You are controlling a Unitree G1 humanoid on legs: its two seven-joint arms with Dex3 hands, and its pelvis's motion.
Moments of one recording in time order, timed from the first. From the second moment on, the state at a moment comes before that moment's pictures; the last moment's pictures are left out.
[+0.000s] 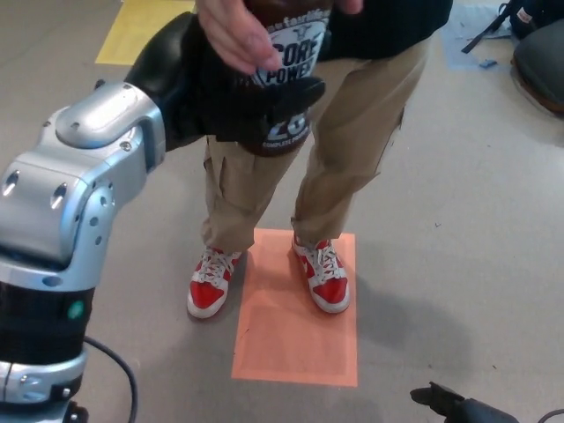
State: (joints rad) left_arm -0.75 0.30 -0.03 -0.10 -0.30 0.82 -0.25; right_arm -0.32 -0.22 0.45 1.32 -0.62 -0.39 -0.53
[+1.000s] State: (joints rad) left_arm -0.42 0.49 -0.22 -0.13 -0.20 0.72 -0.31; right_arm -0.29 -0.21 0.46 1.32 -0.62 -0.39 -0.53
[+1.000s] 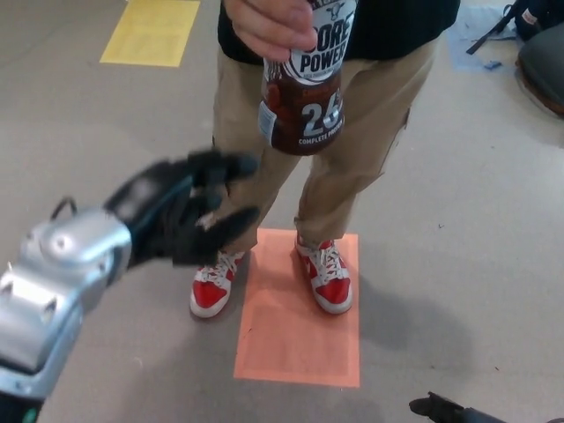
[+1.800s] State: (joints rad) left_arm -0.18 0.49 -0.37 0.38 -0.01 0.37 -0.08; right_arm -0.35 -0.21 0.45 1.32 -0.62 -0.39 -0.53
